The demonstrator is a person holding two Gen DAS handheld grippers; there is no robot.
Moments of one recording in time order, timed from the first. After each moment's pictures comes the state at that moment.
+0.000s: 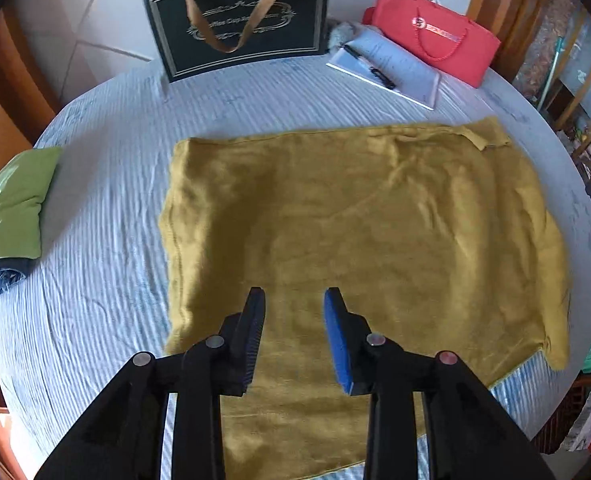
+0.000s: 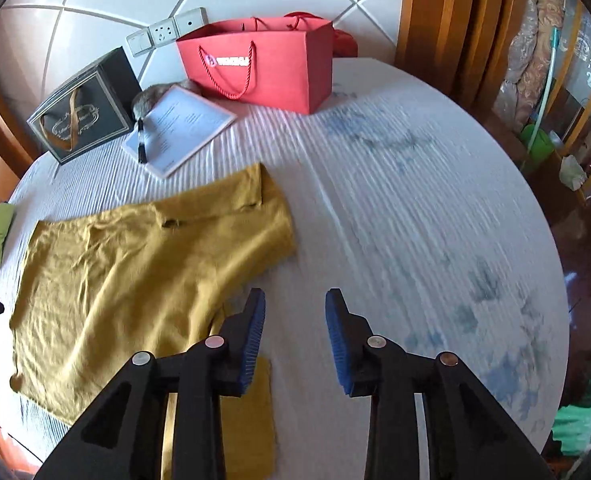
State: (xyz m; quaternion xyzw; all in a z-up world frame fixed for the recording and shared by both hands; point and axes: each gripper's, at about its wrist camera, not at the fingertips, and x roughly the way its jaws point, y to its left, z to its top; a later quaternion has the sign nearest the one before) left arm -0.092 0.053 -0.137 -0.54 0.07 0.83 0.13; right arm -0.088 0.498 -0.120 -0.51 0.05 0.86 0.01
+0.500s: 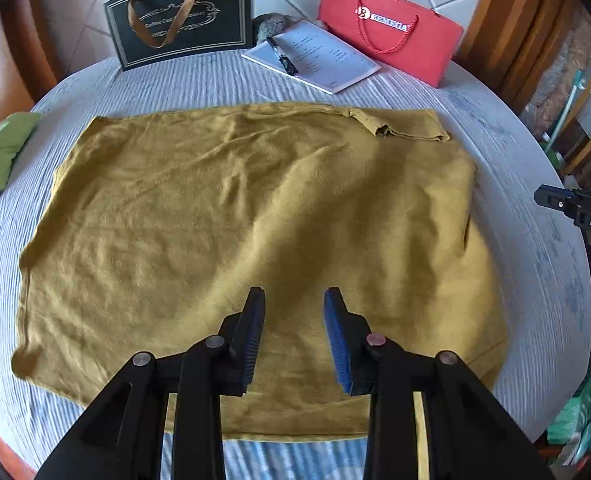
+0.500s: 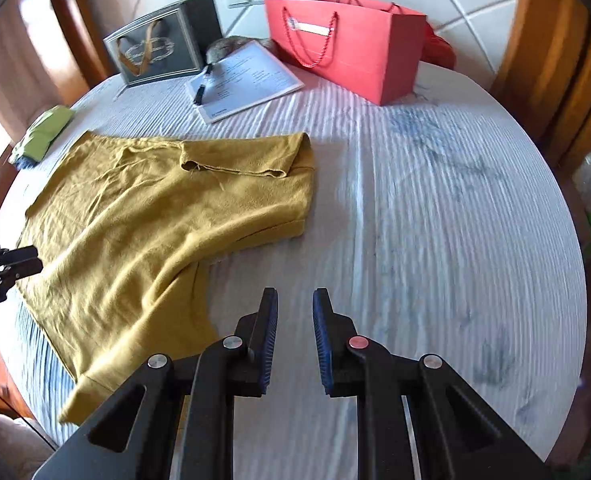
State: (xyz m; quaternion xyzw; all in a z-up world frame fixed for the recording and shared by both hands) left arm -0.029 0.256 -0.168 -0.54 -0.03 0.84 0.01; right arm -0.132 0.552 -0.151 -0.50 -0.08 0.84 -0.21
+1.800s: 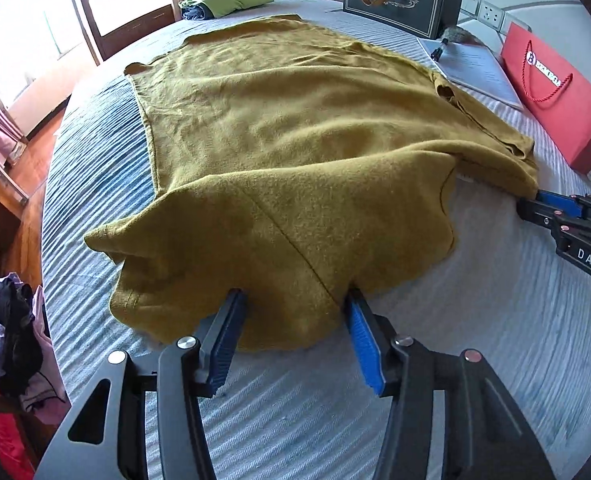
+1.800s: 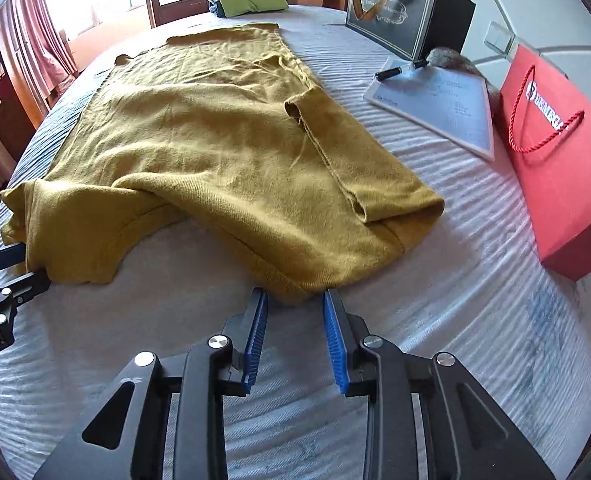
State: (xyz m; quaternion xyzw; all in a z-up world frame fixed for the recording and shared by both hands) left arm 0.021 0.450 -0.220 -0.47 -0.23 0.76 -0.39; right arm -0.206 0.519 -0.215 -0.37 -0.32 0.69 -0.53
